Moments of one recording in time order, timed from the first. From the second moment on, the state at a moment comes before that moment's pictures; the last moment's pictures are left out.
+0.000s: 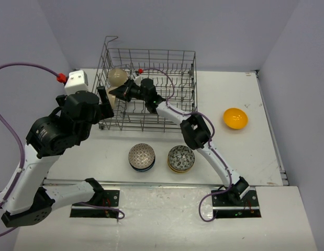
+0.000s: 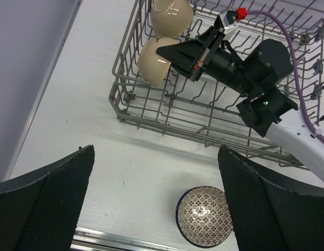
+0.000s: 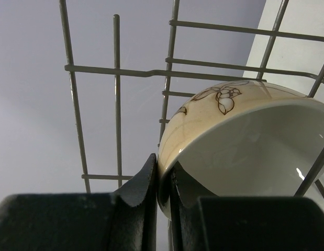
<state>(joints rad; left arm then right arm) -0.73 1.06 1.69 -1.25 -0.79 -0.60 0.73 2.77 2.39 0.44 -0.51 1.45</state>
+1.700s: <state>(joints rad) -0.73 1.09 1.68 -1.13 -0.73 -0.54 0.25 1.57 2.24 -0.97 -0.03 0.51</state>
